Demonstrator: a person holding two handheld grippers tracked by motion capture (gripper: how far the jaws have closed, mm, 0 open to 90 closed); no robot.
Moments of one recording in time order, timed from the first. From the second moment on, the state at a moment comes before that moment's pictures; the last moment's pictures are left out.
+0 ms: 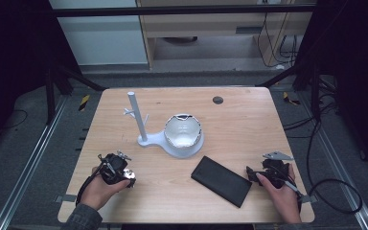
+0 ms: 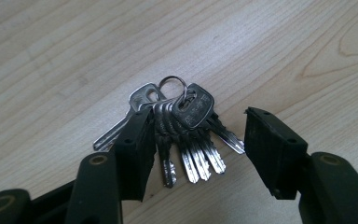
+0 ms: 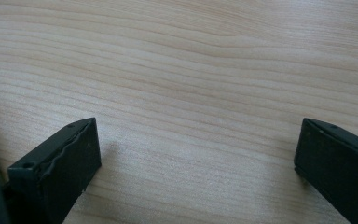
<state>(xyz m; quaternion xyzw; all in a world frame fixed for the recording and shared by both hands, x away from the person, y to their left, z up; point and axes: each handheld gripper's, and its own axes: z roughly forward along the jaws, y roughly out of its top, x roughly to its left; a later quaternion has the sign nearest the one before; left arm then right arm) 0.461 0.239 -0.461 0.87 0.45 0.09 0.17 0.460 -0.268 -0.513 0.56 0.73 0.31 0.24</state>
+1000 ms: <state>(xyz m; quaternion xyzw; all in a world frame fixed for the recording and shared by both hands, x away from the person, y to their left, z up) 0.464 0.245 -0.458 0.88 0.43 0.10 0.17 0.460 -0.267 -0.513 0.56 0.73 0.31 0.24</state>
